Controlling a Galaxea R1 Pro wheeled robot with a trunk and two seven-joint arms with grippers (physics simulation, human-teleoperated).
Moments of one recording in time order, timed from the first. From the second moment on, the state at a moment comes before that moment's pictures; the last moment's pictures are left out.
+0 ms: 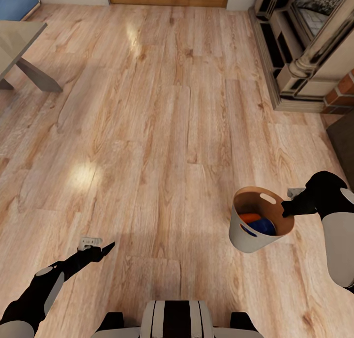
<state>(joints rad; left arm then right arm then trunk) -0.49 0.22 0.21 -0.76 0.09 0.09 -0.62 -1.13 -0.33 -0.31 -0.69 1.23 1.04 1.25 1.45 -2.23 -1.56</state>
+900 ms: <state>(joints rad) -0.49 0.22 0.19 -0.74 0.09 0.09 -0.62 -1.13 -0.37 -0.30 -0.69 1.20 1.05 1.29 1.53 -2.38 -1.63</state>
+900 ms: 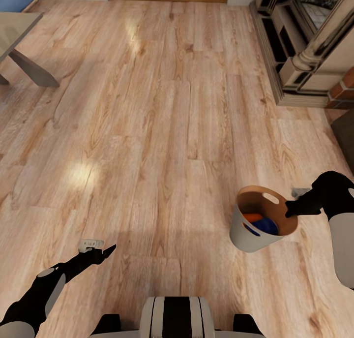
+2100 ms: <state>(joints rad) -0.49 0.22 0.19 -0.73 0.09 0.09 -0.62 -1.12 -0.33 -0.31 -0.69 1.21 1.05 1.26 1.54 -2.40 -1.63</state>
